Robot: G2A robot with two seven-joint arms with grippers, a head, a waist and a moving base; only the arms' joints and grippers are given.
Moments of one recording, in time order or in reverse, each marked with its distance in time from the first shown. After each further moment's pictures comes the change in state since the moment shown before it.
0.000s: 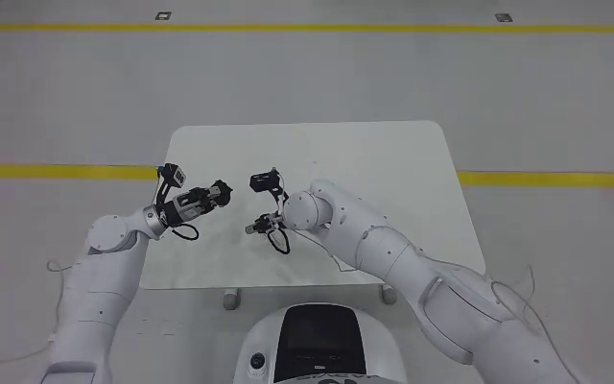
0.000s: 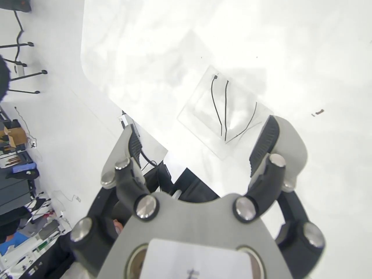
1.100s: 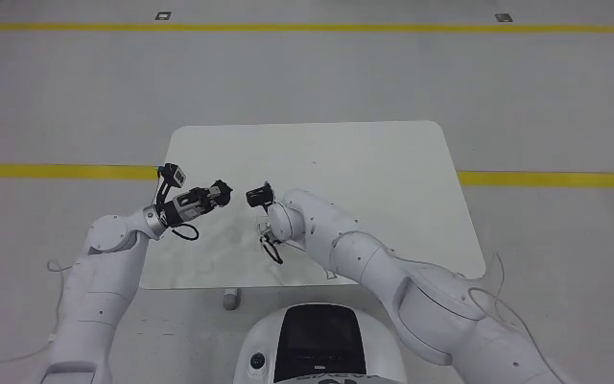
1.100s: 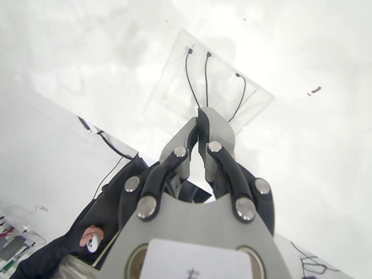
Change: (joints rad) left arm 0.000 0.000 0.000 0.000 0.000 0.000 0.000; right arm 0.048 -0.164 -0.111 0.236 -0.139 0.140 0.076
